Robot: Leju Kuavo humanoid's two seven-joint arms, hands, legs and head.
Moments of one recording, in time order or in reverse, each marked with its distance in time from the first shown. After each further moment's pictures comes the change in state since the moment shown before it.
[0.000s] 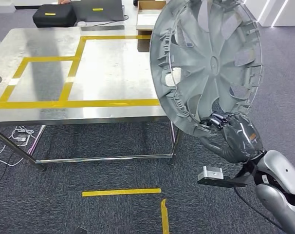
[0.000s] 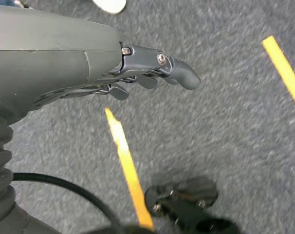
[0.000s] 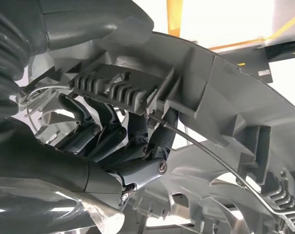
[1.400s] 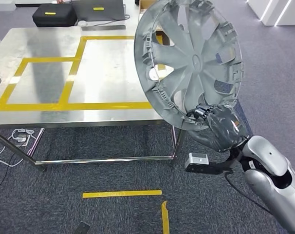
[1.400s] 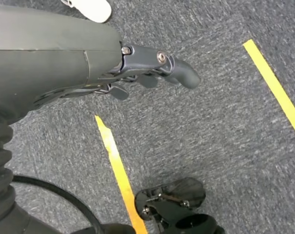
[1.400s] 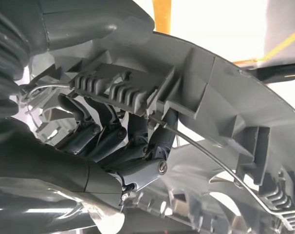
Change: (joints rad) left arm -0.033 -0.001 -0.047 0.000 -0.030 -0.009 0.023; right arm -0.152 0.064 0.089 0.100 0.007 0.113 0.025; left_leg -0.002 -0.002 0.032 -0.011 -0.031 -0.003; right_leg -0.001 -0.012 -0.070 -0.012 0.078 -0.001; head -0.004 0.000
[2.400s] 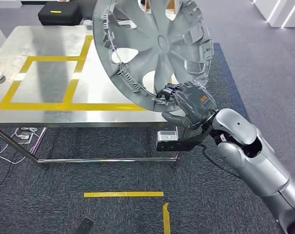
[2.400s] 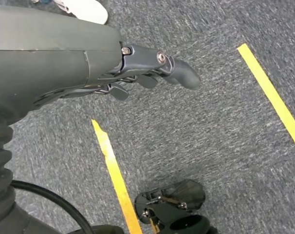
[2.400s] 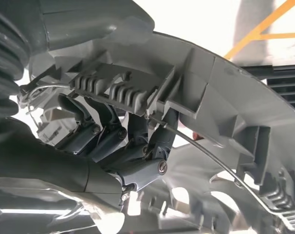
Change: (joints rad) left arm -0.027 -0.009 -0.046 0.000 -0.006 0.012 0.034; right arm -0.273 0.159 0.170 0.190 -0.016 0.046 0.036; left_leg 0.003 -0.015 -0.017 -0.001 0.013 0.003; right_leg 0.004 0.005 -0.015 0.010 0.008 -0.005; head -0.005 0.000
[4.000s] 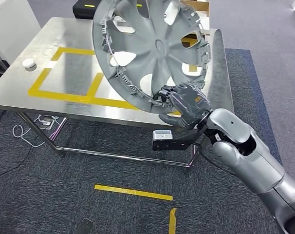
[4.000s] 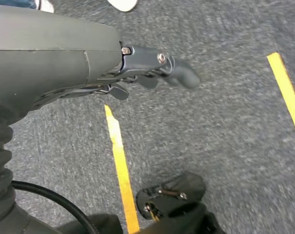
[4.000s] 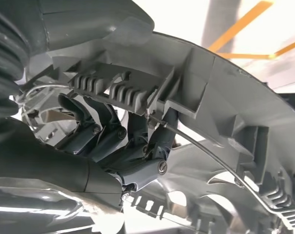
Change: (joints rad) left arm 0.003 0.000 -0.001 0.001 0.018 0.006 -0.002; right arm -0.007 0.004 0.032 0.020 -0.027 0.001 0.010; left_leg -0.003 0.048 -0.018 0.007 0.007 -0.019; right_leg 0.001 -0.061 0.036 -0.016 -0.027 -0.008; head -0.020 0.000
